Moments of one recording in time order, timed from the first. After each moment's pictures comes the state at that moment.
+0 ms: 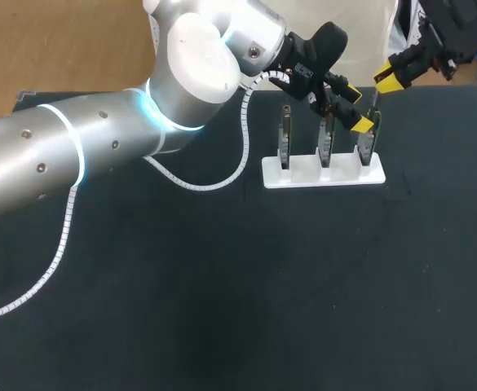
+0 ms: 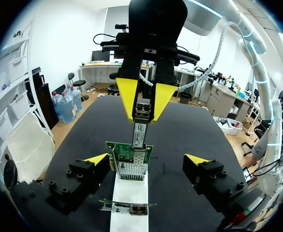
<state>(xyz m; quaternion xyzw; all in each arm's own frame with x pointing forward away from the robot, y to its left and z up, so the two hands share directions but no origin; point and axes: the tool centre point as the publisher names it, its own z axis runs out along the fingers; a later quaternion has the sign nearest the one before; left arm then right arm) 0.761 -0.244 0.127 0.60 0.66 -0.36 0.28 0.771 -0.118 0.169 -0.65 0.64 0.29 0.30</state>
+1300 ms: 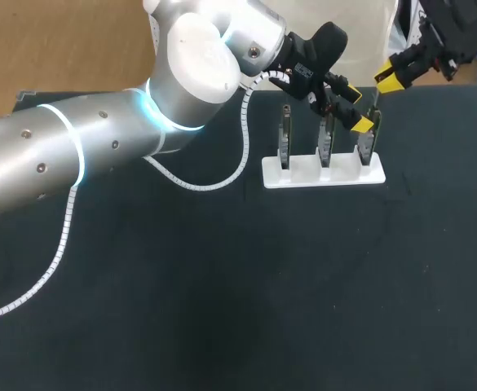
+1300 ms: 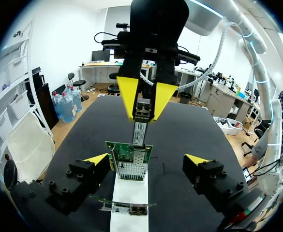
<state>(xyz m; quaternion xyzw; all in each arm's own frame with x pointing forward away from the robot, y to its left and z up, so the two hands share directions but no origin) 0.761 -0.244 0.127 0.60 0.66 -0.36 0.28 0.771 -0.118 0.171 -0.65 0.64 0.28 0.30</state>
